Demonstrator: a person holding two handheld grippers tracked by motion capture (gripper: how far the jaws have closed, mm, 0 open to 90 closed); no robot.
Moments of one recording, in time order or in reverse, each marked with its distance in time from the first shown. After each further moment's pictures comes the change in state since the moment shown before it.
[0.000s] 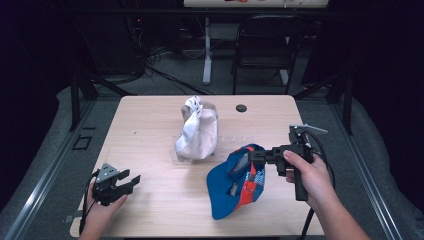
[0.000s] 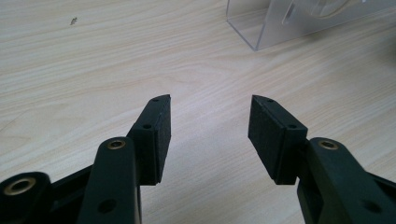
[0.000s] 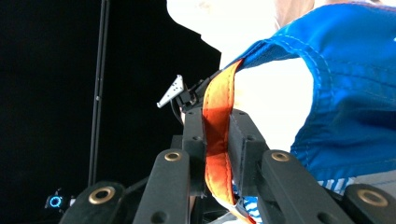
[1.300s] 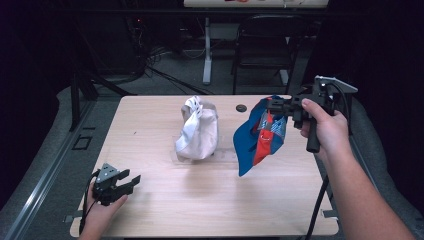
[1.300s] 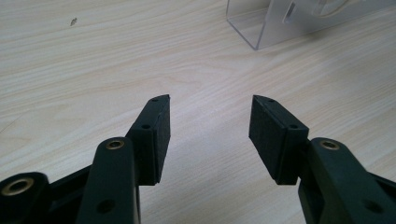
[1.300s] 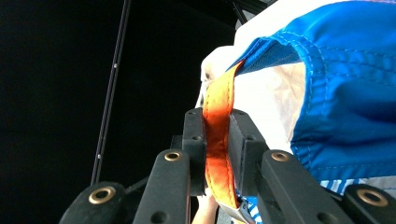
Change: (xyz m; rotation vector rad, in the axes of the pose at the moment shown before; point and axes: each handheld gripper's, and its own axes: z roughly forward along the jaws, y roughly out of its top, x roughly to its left) left arm 0.000 0.000 0.000 0.012 -0.001 0.009; right arm 0.061 0.072 -0.045 -0.221 -0.046 -0.011
